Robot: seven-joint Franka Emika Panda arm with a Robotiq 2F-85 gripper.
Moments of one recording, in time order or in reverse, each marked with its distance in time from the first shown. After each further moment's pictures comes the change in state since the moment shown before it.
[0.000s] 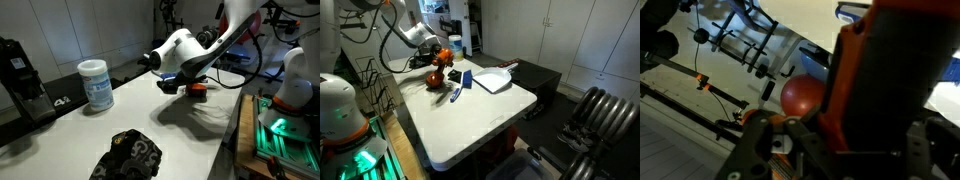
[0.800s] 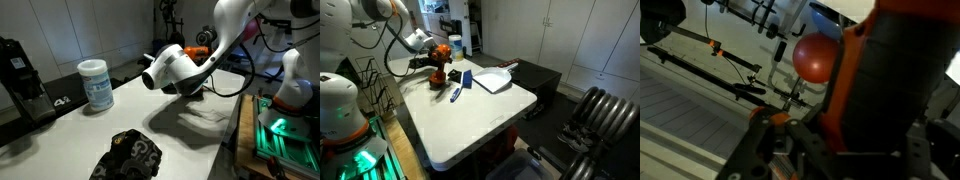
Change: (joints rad) arm 0.082 0.165 0.013 0.150 -0.137 -0.209 0.049
